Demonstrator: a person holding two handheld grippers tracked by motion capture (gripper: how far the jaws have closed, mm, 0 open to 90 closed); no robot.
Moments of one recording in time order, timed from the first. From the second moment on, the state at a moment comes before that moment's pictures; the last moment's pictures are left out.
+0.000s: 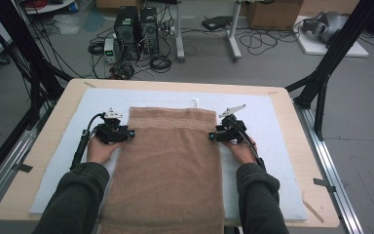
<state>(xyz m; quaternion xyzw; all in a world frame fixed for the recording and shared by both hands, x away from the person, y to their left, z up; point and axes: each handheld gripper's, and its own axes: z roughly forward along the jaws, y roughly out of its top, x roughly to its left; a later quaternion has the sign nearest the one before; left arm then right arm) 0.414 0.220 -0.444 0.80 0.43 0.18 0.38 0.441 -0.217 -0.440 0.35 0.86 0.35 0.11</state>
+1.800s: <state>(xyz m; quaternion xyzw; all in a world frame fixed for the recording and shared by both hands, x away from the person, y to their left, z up) 0.326 0.227 -0.441 0.83 0.37 0.10 0.40 0.357 -0.209 -0.432 0.31 0.88 0.37 -0.01</state>
